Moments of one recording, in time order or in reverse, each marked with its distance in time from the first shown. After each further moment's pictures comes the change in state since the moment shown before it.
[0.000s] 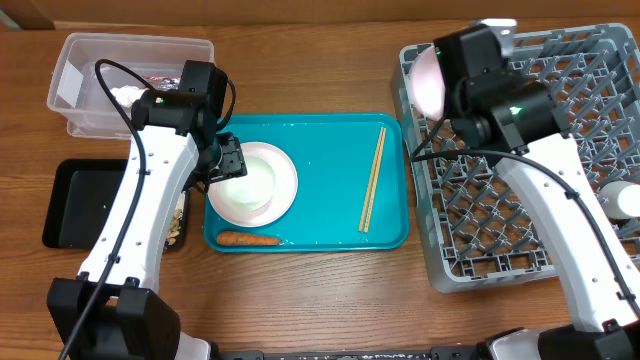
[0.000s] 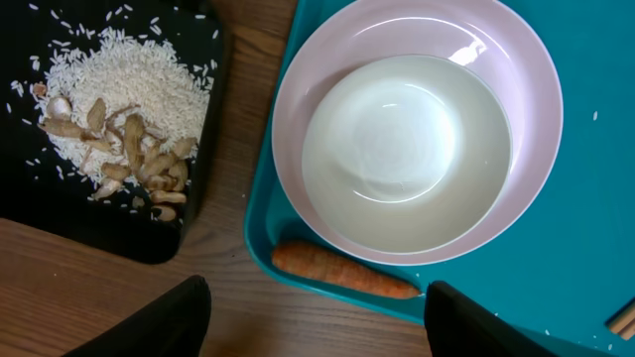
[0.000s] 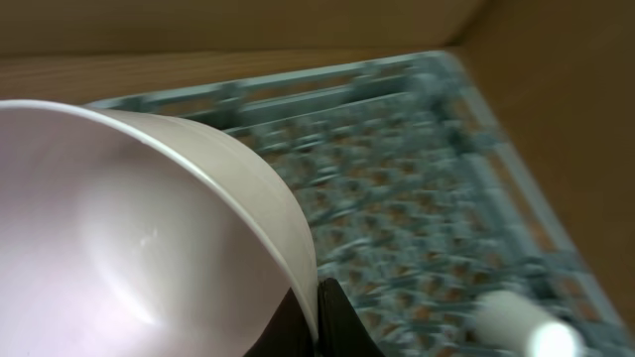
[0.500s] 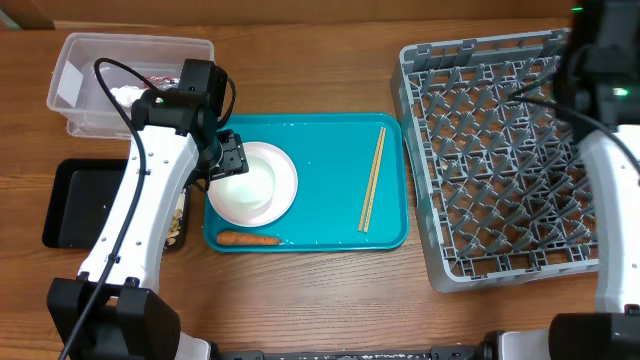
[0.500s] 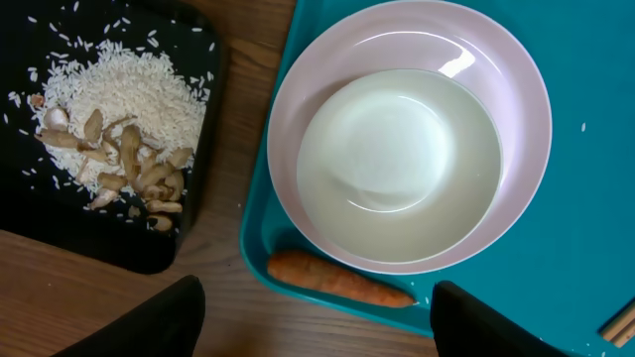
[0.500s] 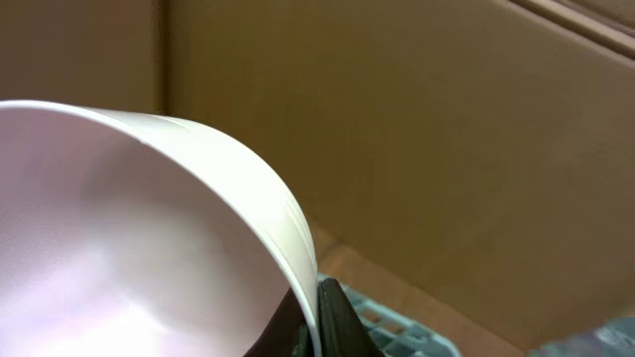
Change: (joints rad) left arm 0.000 0.000 0.000 0.020 0.000 0.000; right arm -0.427 0.000 0.000 0.296 0.349 -0.001
